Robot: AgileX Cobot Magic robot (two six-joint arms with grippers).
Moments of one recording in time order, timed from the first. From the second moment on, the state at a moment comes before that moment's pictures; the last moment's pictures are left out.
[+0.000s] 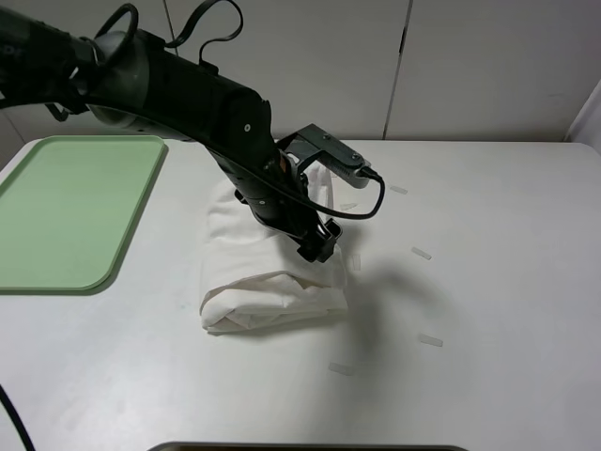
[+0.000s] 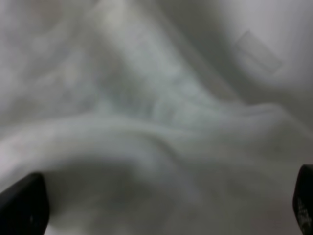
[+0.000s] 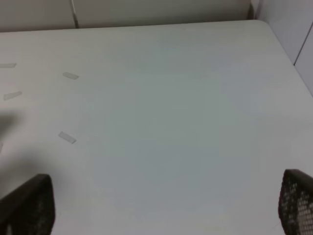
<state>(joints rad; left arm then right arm) -0.73 2.00 -1.27 -0.02 0.41 0.13 -0.02 -0.01 -0.50 -0.06 1.02 0.09</state>
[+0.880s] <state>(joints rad) -0.75 2.12 -1.29 -0.04 0.26 0.12 -0.02 -0.01 -0.50 -0.06 1.02 0.09</state>
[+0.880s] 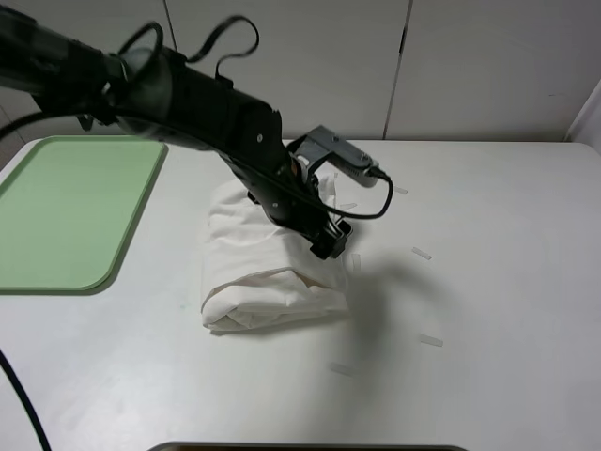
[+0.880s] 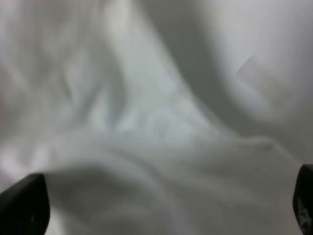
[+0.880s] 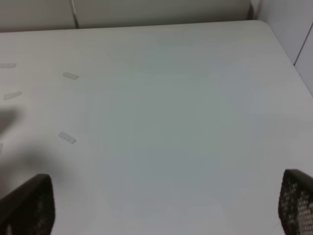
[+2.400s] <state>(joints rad) -0.59 2.14 -1.55 -0.31 0.73 0.68 -0.02 -0.01 -0.50 -0.06 1.02 0.09</state>
